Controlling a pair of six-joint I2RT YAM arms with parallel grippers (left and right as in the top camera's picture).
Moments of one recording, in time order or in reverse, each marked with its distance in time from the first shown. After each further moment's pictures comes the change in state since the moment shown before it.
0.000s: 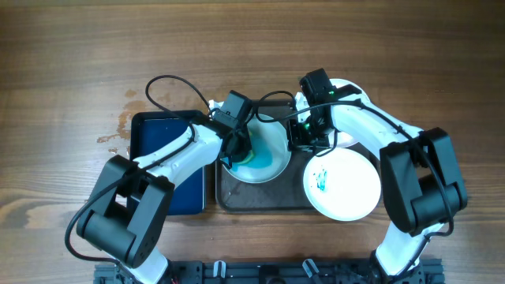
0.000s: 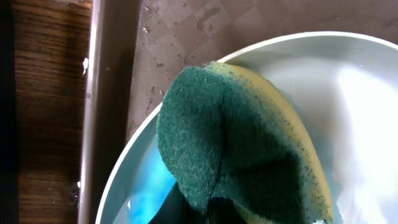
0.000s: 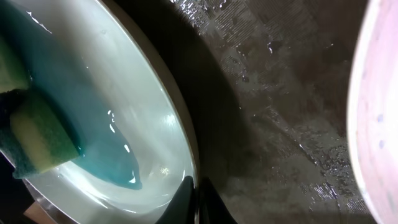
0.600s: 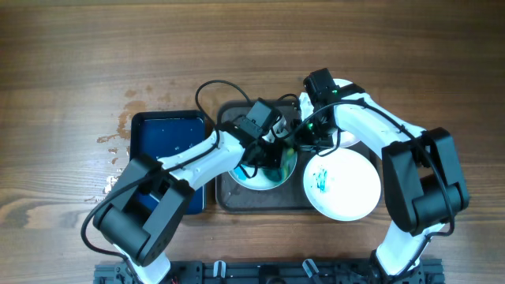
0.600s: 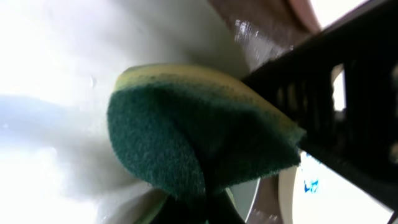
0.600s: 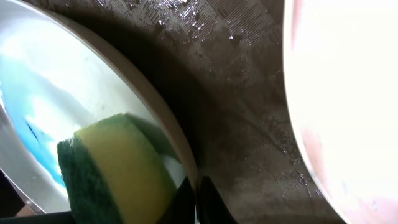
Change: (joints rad) left arm -0.150 0.047 0.044 0.099 0.428 0.182; right arm -0.014 0.000 0.000 -0.019 0.020 0.000
